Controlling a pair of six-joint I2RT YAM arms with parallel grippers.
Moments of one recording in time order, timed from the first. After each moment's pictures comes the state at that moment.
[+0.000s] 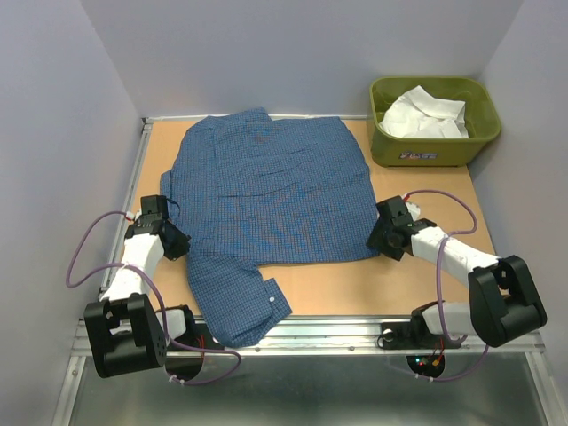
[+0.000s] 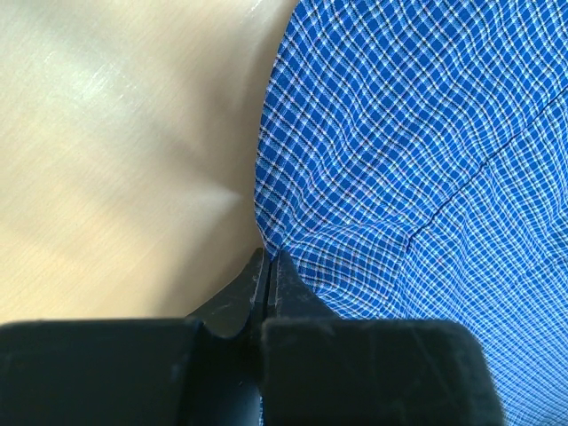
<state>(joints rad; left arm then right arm) 0.16 1.13 0.65 -0.65 -0.05 -0.70 0.34 1.30 0.62 -0.44 0.20 0.81</state>
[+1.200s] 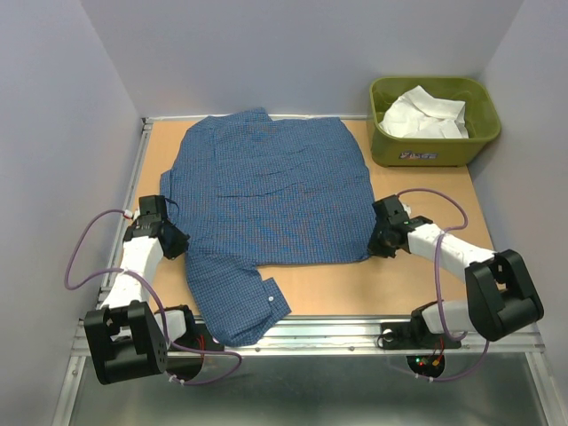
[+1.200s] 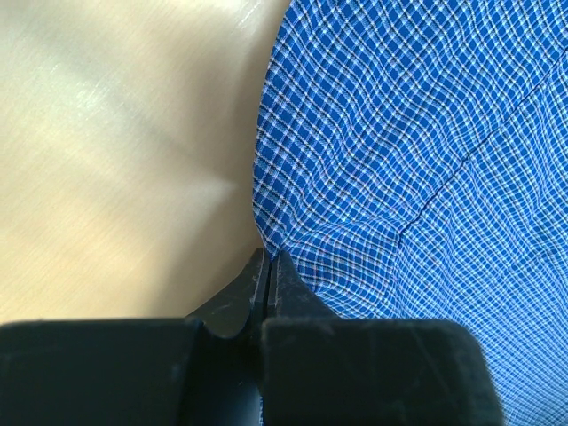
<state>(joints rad) 0.16 1.10 0.66 -0.65 -0.05 -0.69 0.37 1.34 0.65 -0.45 0.08 0.76</state>
